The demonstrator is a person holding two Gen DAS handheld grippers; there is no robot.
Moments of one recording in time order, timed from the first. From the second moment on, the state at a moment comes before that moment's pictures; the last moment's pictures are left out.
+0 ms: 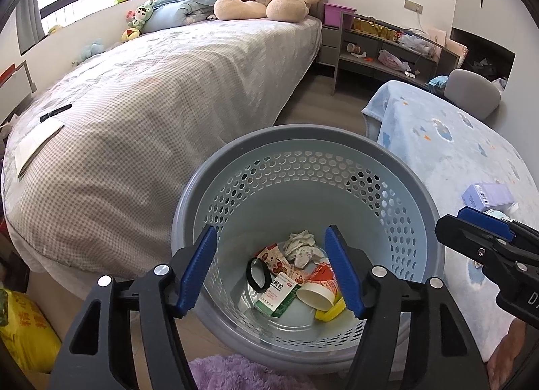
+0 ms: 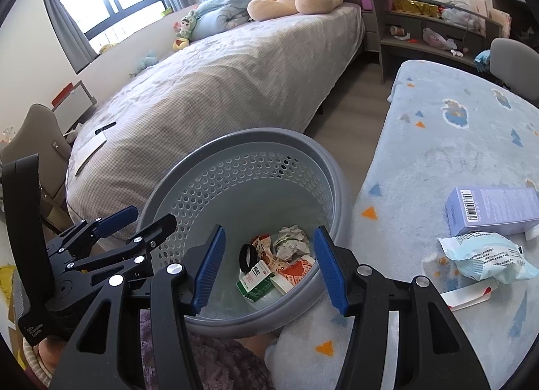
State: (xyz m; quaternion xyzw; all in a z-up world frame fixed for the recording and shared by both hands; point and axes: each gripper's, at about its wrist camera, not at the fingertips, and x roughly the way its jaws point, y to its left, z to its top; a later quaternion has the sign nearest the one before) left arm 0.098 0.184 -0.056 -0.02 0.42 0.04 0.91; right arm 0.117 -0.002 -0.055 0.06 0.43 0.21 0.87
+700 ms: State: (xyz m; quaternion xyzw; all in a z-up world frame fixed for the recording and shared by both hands) left arm 0.073 0.143 -0.044 -0.02 0.42 0.01 0.91; right arm 0.061 -0.095 -0.065 0.07 0.44 0.11 0.89
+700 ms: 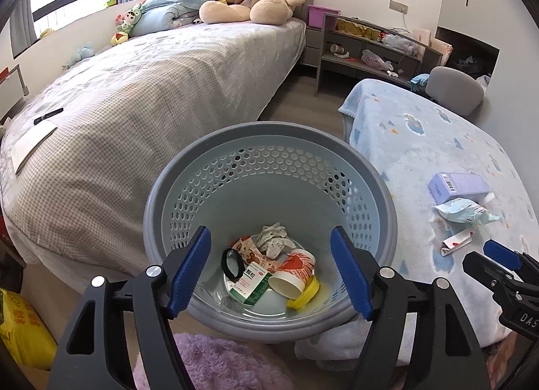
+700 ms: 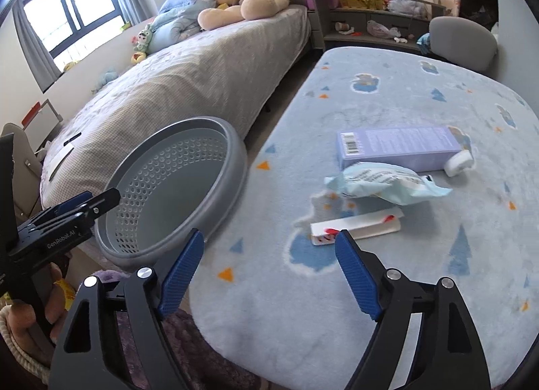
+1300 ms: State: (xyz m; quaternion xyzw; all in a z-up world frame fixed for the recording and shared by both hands) left arm 0.069 0.093 -0.048 0.00 0.43 -0.04 0.90; right arm 0.081 -0.142 -0.100 0.07 0.47 0.06 0.88
